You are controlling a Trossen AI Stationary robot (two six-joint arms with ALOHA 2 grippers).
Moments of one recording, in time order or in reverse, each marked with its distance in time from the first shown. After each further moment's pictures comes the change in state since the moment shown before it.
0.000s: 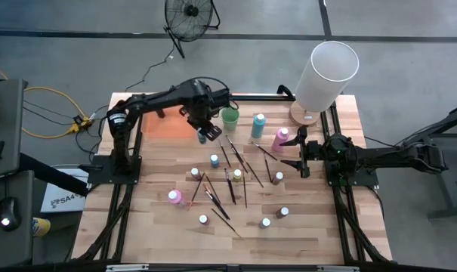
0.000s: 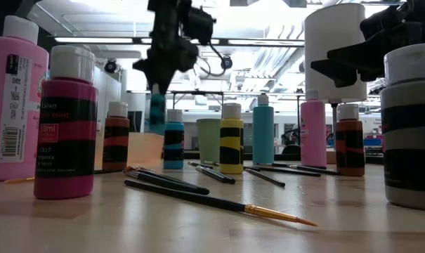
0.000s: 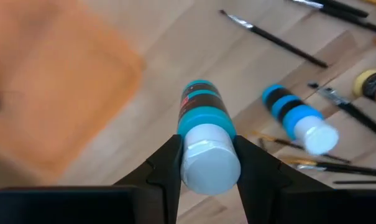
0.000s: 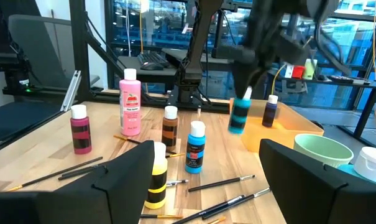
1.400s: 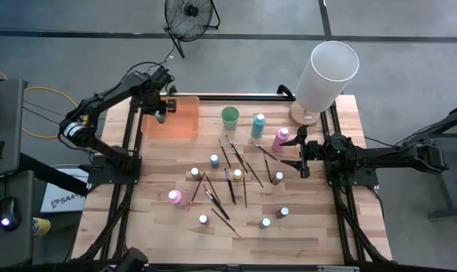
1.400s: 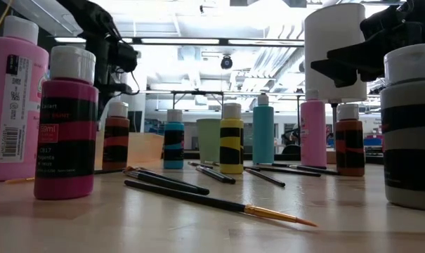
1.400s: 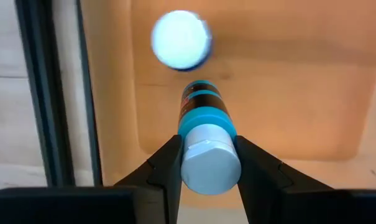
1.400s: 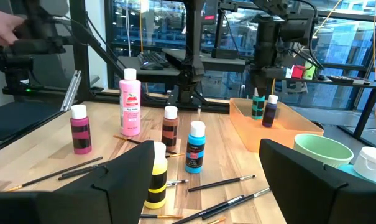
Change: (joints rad) left arm 0.597 -0.445 -0.709 0.361 -0.129 -0.204; right arm 0.000 0.000 0.000 0.000 0.000 0.000
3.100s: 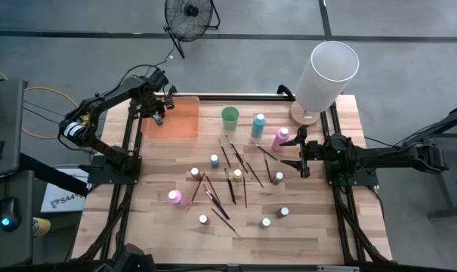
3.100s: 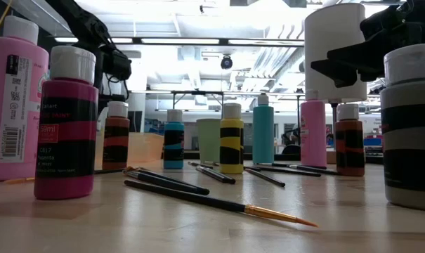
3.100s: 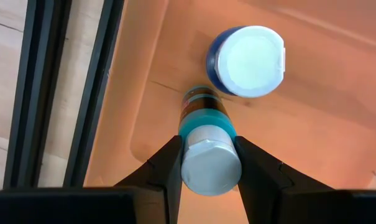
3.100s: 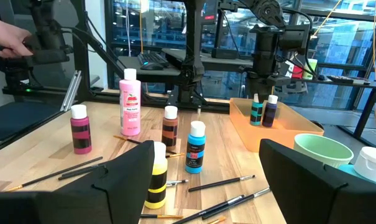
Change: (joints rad) left arm 0.057 0.007 -0.096 0.114 -0.010 -0.247; right arm 0.000 0.000 0.000 0.000 0.000 0.000
